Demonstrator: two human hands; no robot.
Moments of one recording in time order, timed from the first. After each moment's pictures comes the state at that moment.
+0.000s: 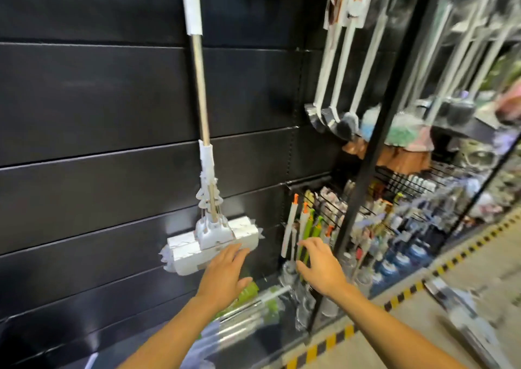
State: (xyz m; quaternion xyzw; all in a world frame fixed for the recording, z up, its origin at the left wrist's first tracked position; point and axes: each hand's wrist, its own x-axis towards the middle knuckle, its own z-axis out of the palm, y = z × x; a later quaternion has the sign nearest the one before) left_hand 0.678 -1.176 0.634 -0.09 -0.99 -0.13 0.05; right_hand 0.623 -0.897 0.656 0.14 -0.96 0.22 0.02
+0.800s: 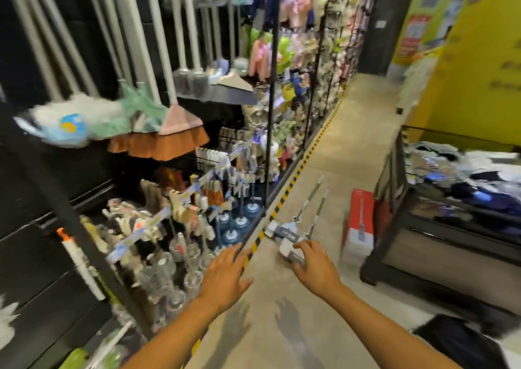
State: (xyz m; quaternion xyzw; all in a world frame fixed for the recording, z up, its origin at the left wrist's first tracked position) left_hand 0.627 -0.564 0.621 -0.39 -0.91 -0.13 -0.06; right_hand 0.741 -0.322 0.620 -0.21 -0.95 0.23 0.06
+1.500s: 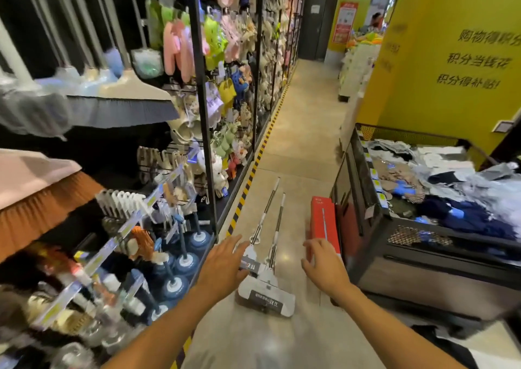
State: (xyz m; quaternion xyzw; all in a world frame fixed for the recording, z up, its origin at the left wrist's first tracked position) left_hand 0.352 -0.229 0.593 -0.50 -0.85 -0.12 -0.07; right_hand 0.552 -0.016 0.601 -0.34 -0.91 0.20 0.09
